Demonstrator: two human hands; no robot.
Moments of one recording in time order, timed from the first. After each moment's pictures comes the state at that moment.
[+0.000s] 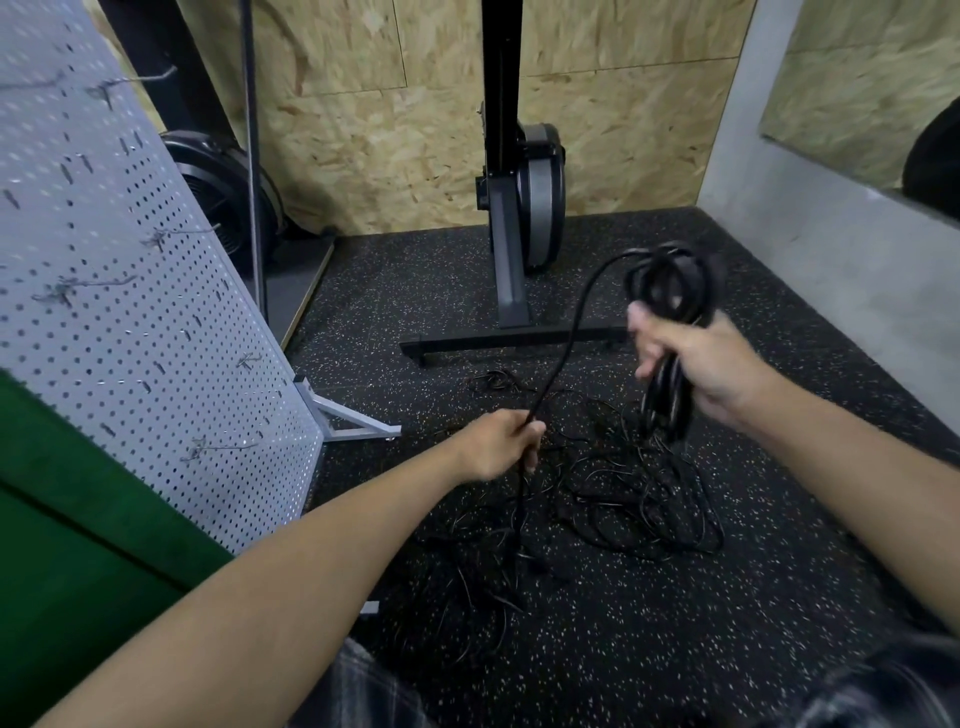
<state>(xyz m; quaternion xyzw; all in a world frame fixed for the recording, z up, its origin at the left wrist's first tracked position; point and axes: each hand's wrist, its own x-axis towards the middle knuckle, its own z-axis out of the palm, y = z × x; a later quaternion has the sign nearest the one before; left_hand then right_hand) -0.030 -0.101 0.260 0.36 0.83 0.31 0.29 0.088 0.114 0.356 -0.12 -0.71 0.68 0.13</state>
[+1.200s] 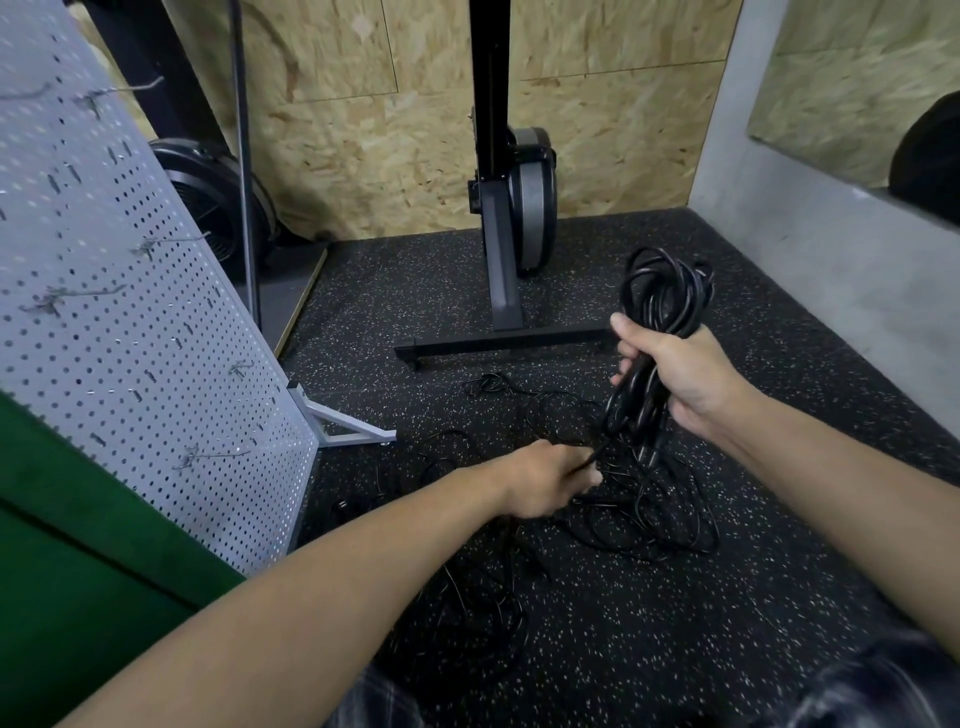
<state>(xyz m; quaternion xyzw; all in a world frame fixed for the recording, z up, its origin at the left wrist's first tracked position) 0.017 -0.073 0.269 0.49 0.80 0.19 0.30 0.081 0.105 0.340 -0.24 -0.61 0.74 0.16</state>
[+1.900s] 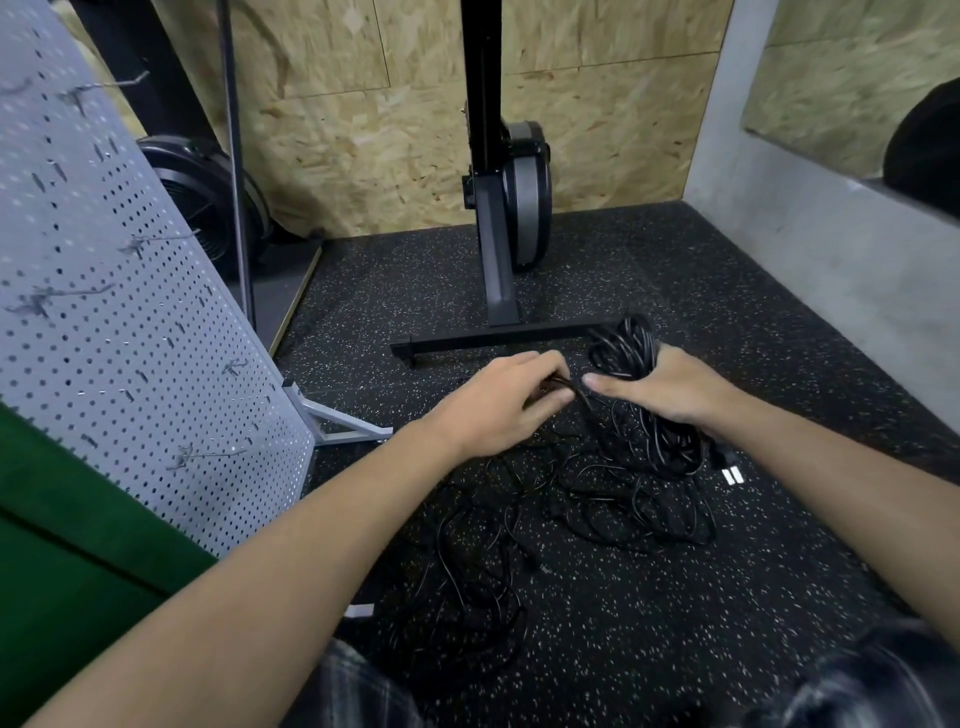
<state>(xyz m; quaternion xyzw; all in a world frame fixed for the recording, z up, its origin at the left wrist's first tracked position) -0.022 -0.087 0.314 0.55 0.80 0.25 0.04 0.089 0.125 0.322 -0.27 -0.88 0.38 -0.01</state>
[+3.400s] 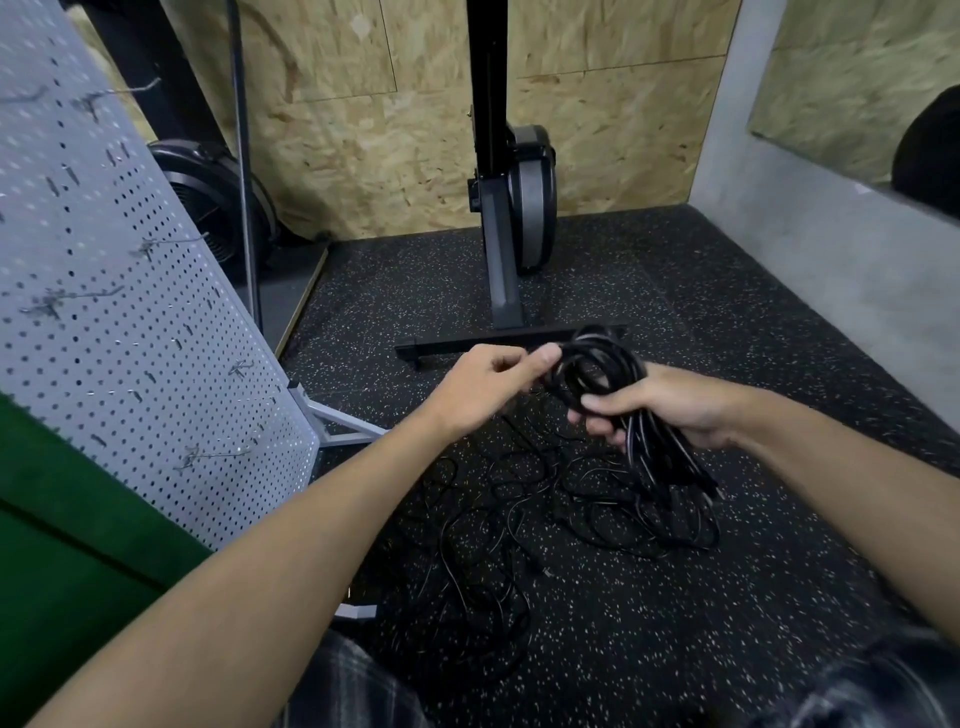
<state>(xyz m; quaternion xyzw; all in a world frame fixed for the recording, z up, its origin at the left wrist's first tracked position) -0.031 -0.096 0.321 0.38 0.78 0.47 0.17 0.096 0.105 0.347 -0.11 -0.73 0.64 -0.20</state>
